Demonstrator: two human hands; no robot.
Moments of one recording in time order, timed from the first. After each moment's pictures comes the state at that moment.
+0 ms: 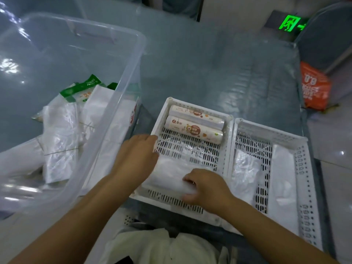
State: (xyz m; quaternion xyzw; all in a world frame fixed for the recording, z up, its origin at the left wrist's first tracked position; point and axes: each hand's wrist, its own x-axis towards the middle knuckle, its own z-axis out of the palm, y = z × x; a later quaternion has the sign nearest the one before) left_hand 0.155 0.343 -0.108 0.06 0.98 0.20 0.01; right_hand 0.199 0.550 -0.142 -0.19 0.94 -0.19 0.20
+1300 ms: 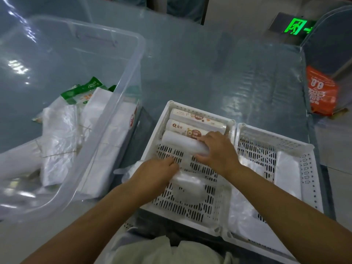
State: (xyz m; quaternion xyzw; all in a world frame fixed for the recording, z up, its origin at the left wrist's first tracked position) left_hand 0.162 0.374 -0.135 0.25 0.95 0.11 0.15; right_hand 0.106 0.586 -0.156 -0.18 0.97 -0.18 -0.01
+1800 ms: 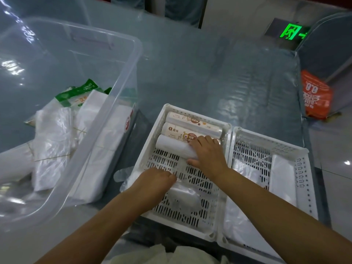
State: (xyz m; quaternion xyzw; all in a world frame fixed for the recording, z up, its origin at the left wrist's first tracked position) left_hand 0.167 0.380 -0.155 0.28 0.94 0.08 0.17; right_hand 0.100 0.575 -0.175 -0.20 0.97 -0.09 -0.02
